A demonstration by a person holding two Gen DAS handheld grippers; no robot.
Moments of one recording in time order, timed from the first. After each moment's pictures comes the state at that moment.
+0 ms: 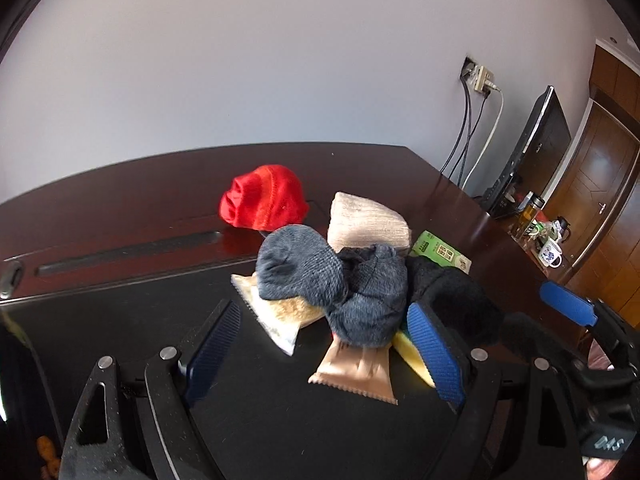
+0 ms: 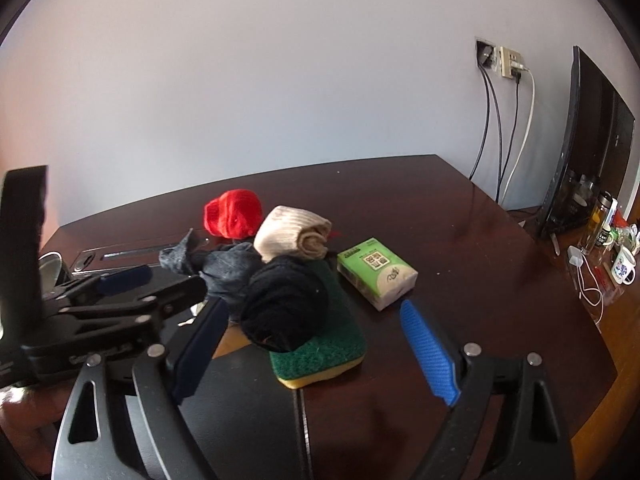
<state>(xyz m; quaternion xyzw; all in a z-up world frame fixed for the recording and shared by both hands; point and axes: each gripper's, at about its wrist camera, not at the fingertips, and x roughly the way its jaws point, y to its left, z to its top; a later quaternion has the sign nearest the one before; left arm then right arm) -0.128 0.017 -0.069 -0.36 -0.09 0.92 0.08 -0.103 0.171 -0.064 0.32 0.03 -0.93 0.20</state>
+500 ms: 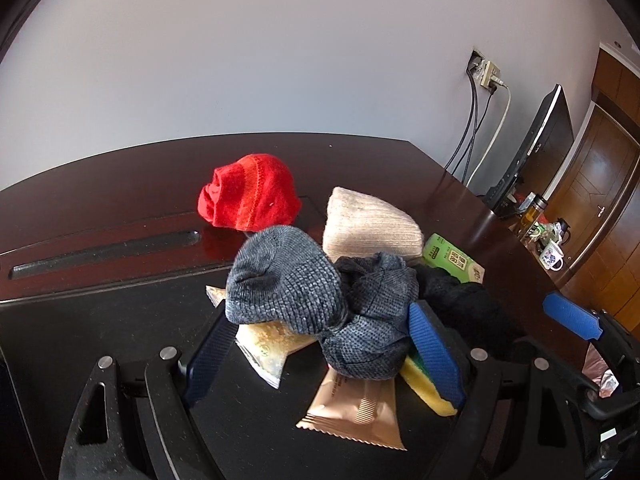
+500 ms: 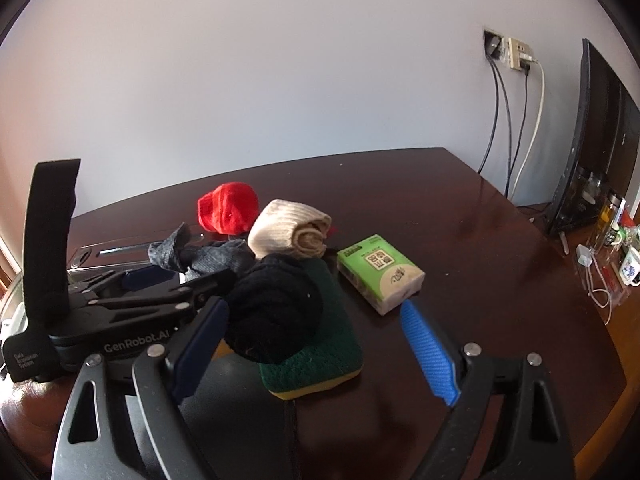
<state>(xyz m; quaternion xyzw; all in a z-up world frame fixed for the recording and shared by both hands) -0.150 0.020 -0.089 -0.37 -0.10 0.92 0.08 -0.120 0.166 -0.076 0.33 0.03 -0.92 0.22</state>
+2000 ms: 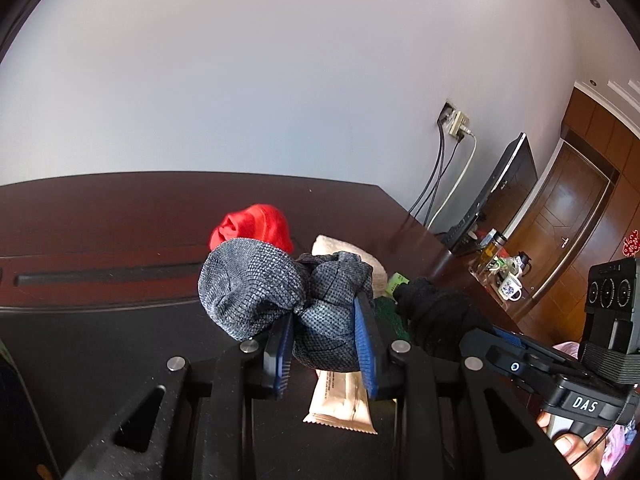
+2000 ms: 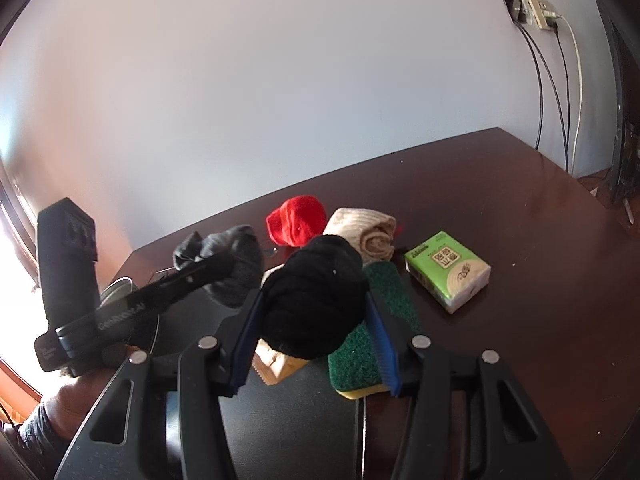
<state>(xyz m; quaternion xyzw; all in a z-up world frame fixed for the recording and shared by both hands) -0.115 -0.023 -0.050 -0.30 -0.15 0.93 0.13 -0.117 0.170 -0.068 0.34 -0.07 -0.88 0.33</state>
